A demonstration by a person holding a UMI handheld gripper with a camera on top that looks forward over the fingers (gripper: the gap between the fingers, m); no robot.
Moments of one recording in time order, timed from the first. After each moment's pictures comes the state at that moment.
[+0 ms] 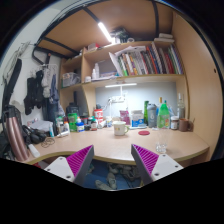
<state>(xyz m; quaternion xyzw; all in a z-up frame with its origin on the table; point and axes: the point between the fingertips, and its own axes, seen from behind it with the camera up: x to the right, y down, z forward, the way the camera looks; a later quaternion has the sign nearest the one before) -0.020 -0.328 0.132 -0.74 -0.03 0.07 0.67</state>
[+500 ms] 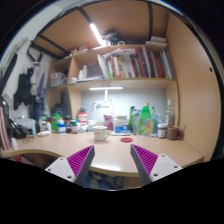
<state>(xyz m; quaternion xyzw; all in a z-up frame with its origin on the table) 0.076 -0.269 0.119 -0.71 -0.01 0.01 0.70</state>
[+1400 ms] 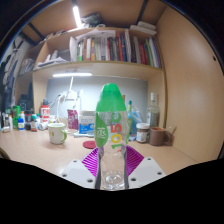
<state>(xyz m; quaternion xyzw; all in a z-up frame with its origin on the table) 0.214 -0.093 0.086 -0.72 0.07 -0.10 0.69</state>
